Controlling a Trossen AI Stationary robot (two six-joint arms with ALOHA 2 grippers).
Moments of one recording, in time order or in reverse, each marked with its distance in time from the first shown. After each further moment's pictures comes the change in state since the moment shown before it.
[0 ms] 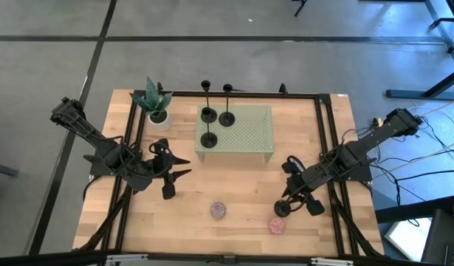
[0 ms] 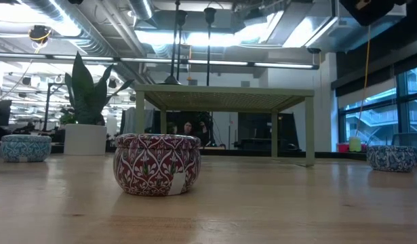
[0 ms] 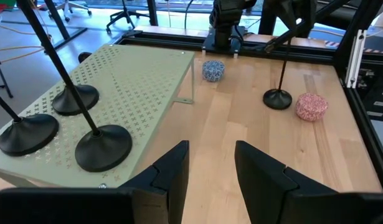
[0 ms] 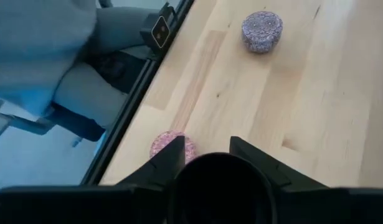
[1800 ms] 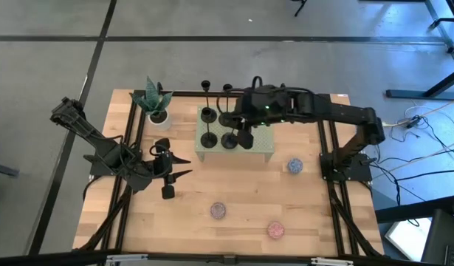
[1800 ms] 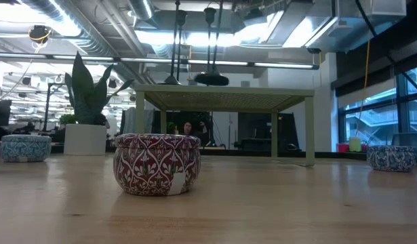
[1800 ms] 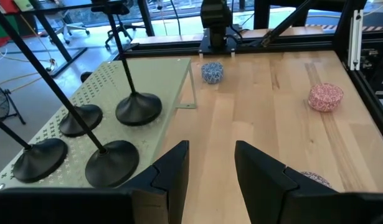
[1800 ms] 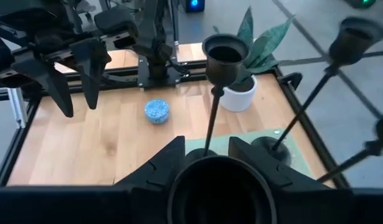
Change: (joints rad) left arm 0.004 0.000 0.000 0.023 0.004 0.158; right arm -0.606 0.546 0.904 -0.119 0.126 -0.185
